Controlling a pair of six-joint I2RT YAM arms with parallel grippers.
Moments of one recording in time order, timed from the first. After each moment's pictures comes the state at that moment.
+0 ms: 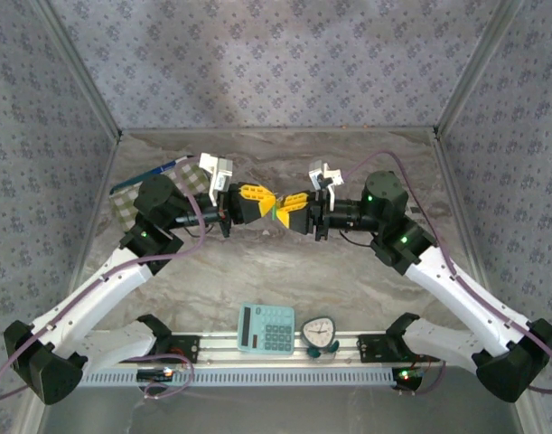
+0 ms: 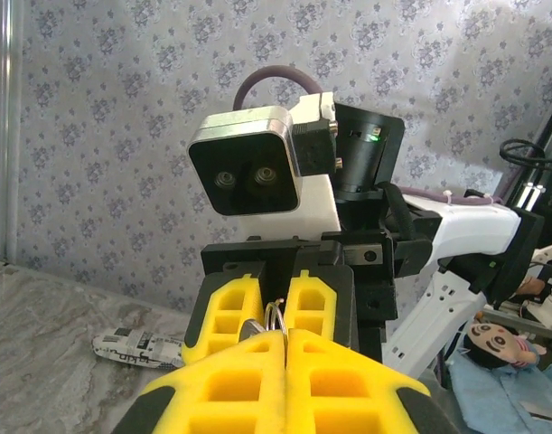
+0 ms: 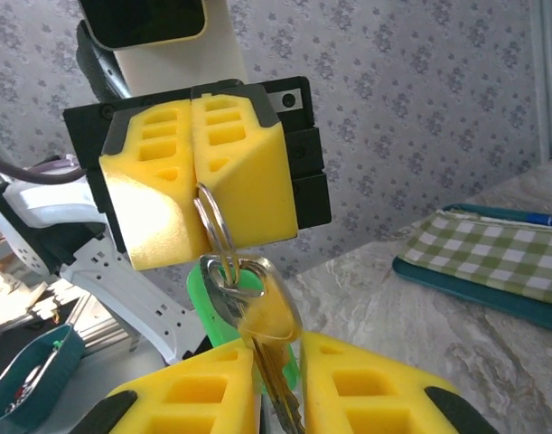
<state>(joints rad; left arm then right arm) -0.67 1.02 0.97 0.27 0.82 -0.43 0.67 1.02 1.00 0.00 -0.76 0.35</state>
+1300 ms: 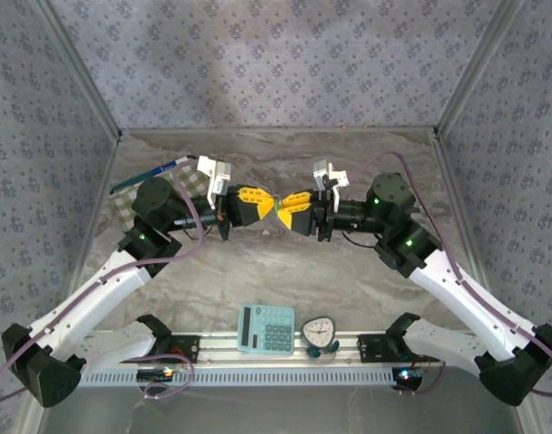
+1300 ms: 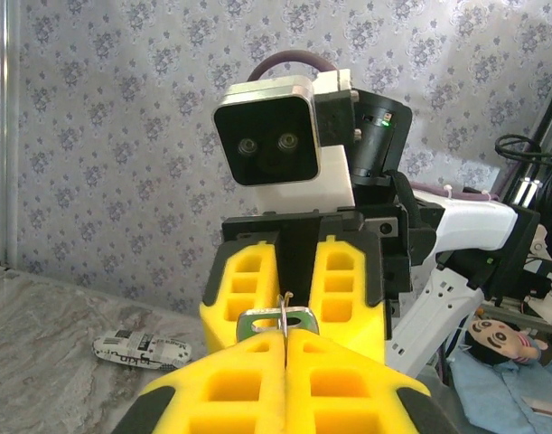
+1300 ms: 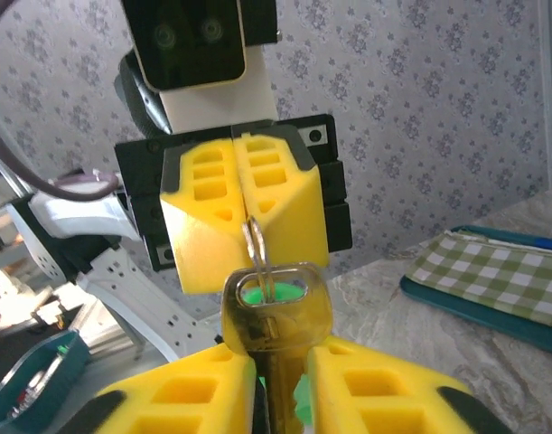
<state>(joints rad) -0.68 1.00 0.96 0.27 0.82 -0.42 0.68 1.00 1.01 0.04 -0.77 0.37</state>
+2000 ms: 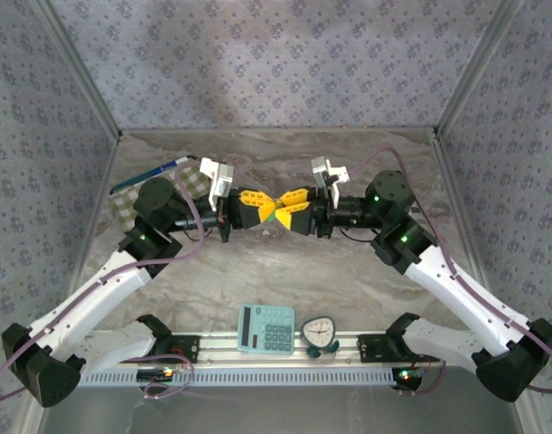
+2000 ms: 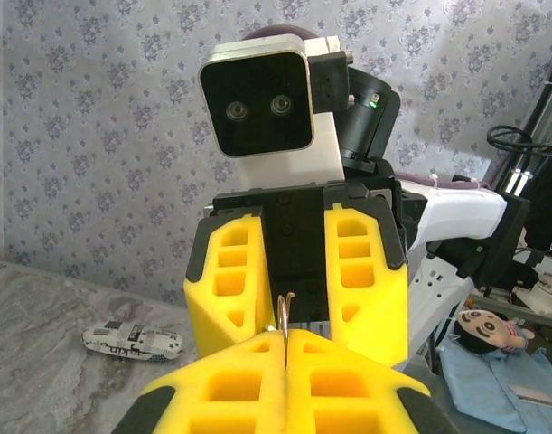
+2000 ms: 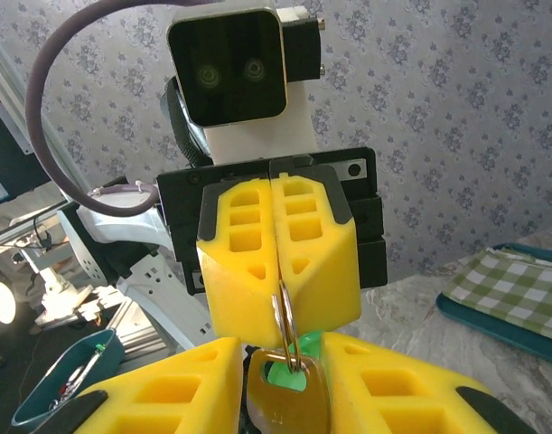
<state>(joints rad) -0.68 1.00 0.96 0.25 0.84 -0.41 0.67 1.03 1.01 0.15 -0.86 0.43</state>
